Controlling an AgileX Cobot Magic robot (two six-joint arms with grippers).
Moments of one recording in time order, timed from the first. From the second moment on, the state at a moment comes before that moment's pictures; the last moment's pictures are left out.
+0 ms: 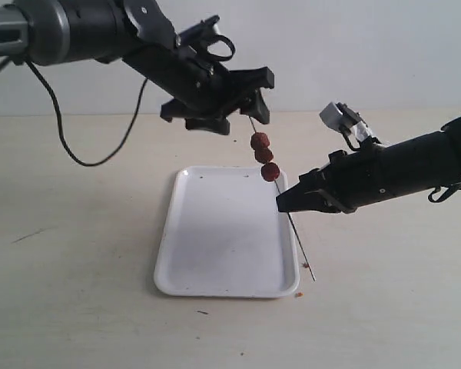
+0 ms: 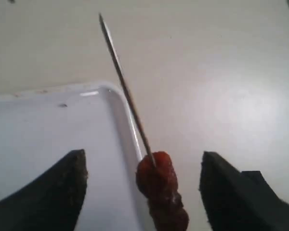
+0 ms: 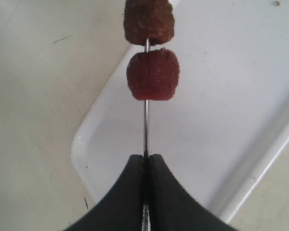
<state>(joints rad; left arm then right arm) -0.54 2.15 -1.82 -0.52 0.72 -0.01 -0.02 1.96 -0.97 1.44 0.89 -1.45</state>
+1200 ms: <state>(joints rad) -0.39 1.02 -0.66 -0.11 -0.18 0.05 0.36 1.96 -1.00 1.69 0.49 -1.05</state>
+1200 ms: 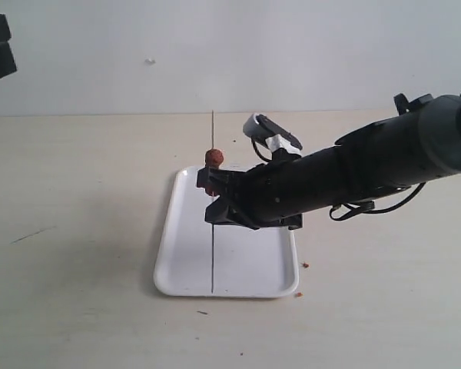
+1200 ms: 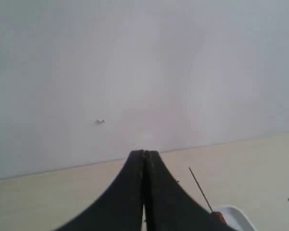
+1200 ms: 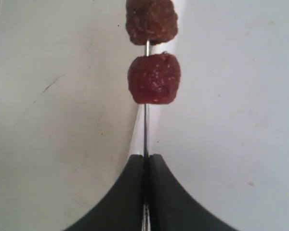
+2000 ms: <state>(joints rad) -0.38 0.92 -0.65 -0.11 -0.15 0.07 0.46 1.96 -1.00 1.05 0.32 -0.25</state>
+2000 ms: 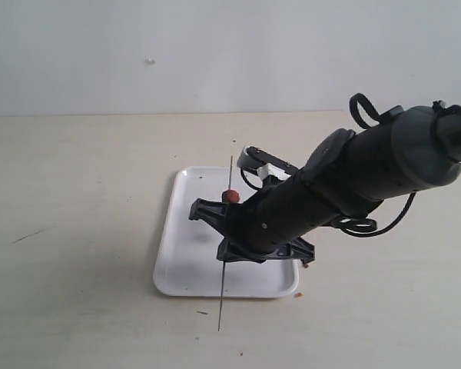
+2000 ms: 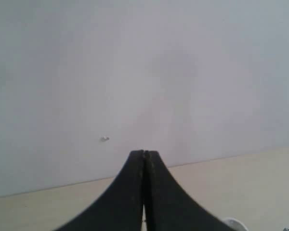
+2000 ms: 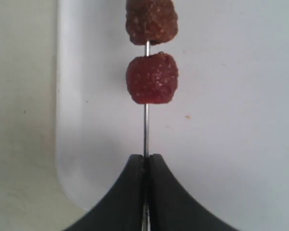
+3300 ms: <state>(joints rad) -0.38 0.92 -0.64 -0.11 -0.13 0.07 0.46 2.05 -1.18 0.63 0.41 0.13</state>
